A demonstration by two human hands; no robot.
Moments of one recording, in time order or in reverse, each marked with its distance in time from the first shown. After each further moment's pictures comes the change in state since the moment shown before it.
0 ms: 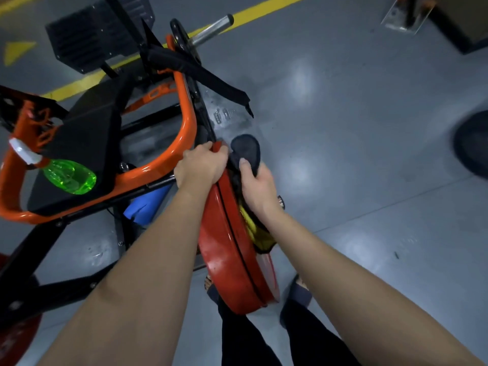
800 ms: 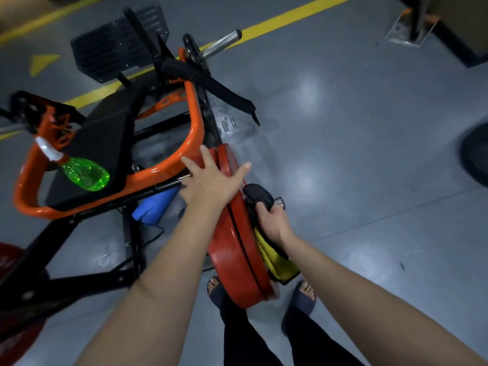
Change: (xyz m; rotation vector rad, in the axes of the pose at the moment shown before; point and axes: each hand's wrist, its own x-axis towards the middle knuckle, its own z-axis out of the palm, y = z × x) left_hand -0.072 -0.004 0.009 0.029 -0.024 -0.057; right_hand -0.031 0.071 -0.032 -0.113 -0.117 0.191
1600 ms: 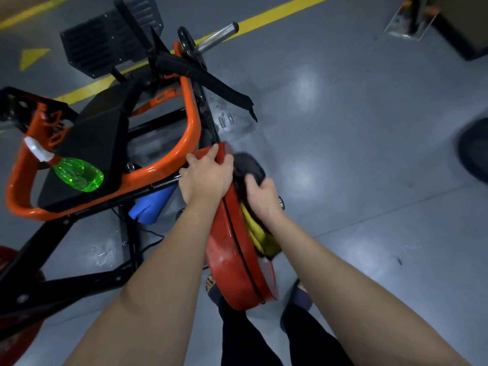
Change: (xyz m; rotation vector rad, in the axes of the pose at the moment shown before) left_hand 0.027 0.002 0.002 -0.012 0.139 0.072; right_hand 0.007 -0.068 0.008 0.087 0.078 -0.084
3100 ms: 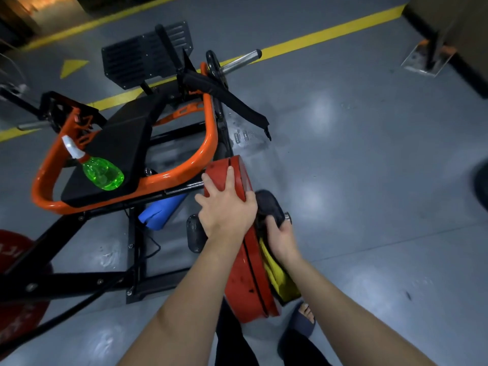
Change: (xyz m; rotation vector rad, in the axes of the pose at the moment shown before) left_hand -0.060 -0.005 0.017 0.068 0.066 -0.027; right_hand -0.034 0.056 -0.021 0.067 -0.043 0.058
